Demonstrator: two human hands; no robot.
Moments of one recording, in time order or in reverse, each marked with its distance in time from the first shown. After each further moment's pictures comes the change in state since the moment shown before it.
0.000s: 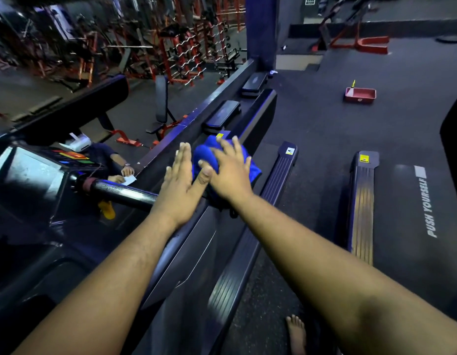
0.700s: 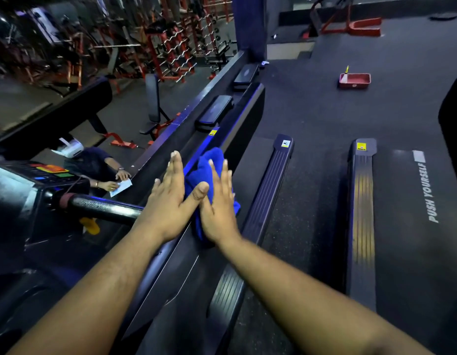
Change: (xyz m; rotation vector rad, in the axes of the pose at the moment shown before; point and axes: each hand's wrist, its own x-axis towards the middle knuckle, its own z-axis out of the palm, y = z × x) left_hand 0.007 0.002 0.006 0.203 -0.160 -0.012; right_hand -0.059 0.019 0.031 0.402 0.092 0.021
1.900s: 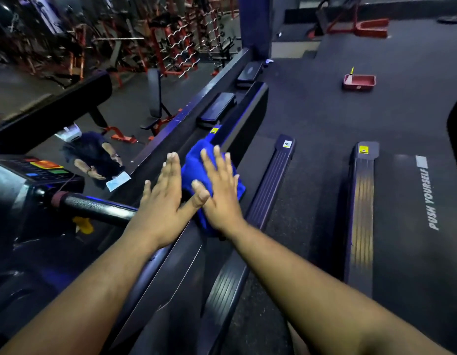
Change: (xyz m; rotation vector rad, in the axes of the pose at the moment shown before) left_hand 0.001 -0.001 0.002 0.129 -0.010 -0.029; right_hand 0.040 0.011 -0.013 -0.129 -0.046 -0.101
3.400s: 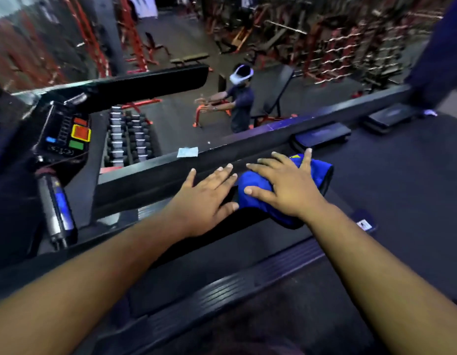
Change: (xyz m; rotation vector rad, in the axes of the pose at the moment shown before) left_hand 0.230 0.096 0.032 0.312 -0.016 -0.353; right_hand 0.334 0.118 -0.146 -0.697 -0.725 -0.726
